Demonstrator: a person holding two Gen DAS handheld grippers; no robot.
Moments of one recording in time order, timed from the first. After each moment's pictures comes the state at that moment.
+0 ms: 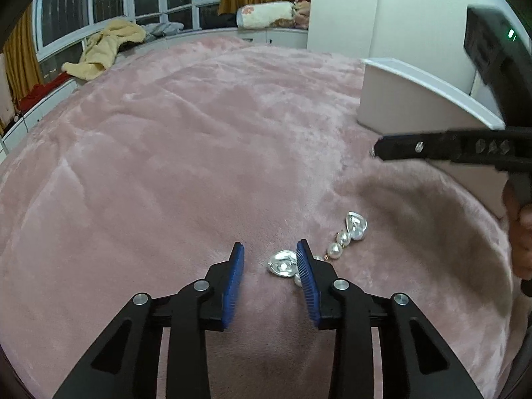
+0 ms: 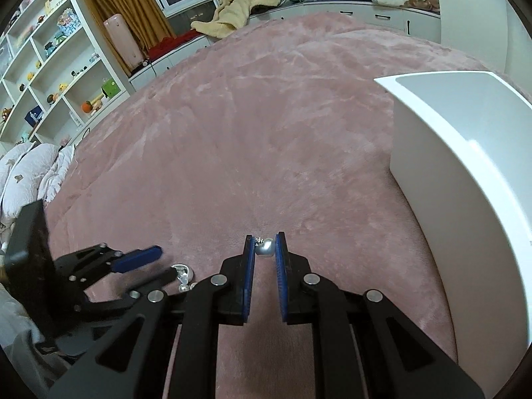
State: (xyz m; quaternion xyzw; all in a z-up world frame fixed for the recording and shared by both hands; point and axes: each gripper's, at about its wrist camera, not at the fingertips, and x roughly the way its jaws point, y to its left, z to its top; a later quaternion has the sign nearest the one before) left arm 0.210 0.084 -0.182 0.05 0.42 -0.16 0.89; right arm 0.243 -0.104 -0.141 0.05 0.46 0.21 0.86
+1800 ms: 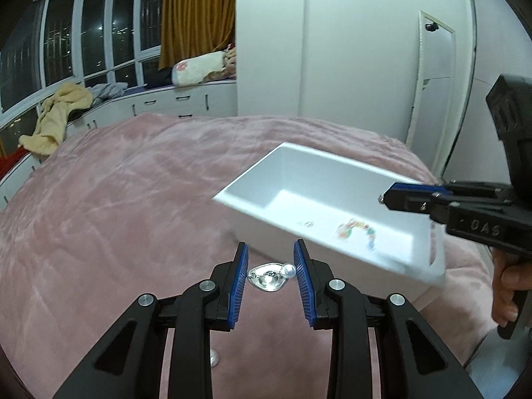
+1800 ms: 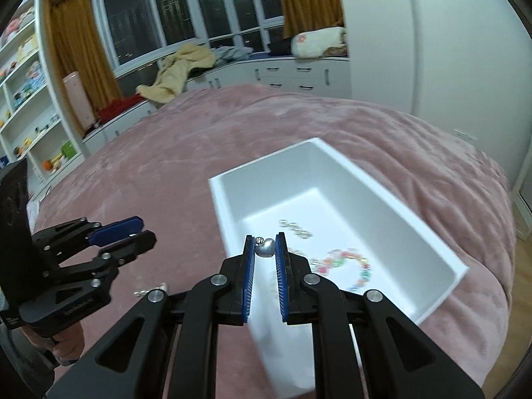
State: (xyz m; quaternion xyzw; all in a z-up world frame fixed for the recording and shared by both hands) left arm 0.215 -0.071 -0.050 0.08 0.33 -0.27 0.90; right arm 0.163 -0.267 -0.040 0.07 0.36 0.06 0.93
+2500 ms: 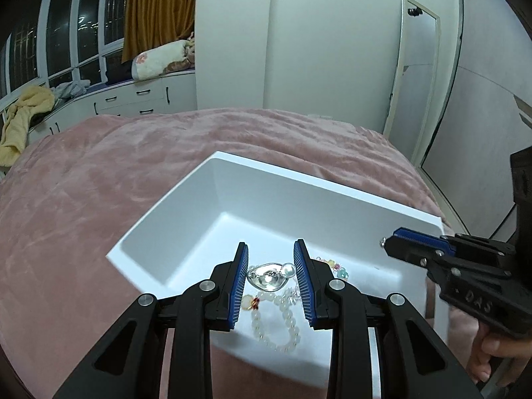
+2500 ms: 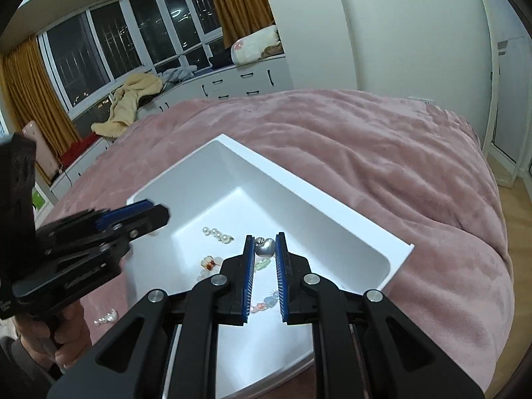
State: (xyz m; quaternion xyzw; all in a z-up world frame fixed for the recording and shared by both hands) left arm 0.283 -0.185 -0.081 0.09 0.35 -0.32 0.87; right arm 0.172 -0.336 -0.087 0.13 0.35 -0.02 0.93
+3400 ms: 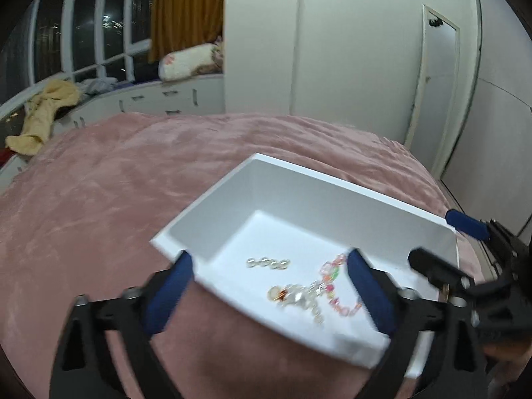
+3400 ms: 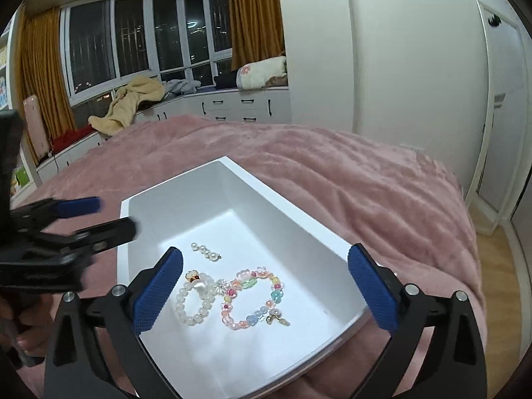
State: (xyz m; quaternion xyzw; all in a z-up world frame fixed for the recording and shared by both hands) left arm 0.267 -0.136 -0.066 0.08 0.33 -0.26 0.90; right arm 0.156 -0.312 -0.068 0.05 0.28 -0.04 0.96
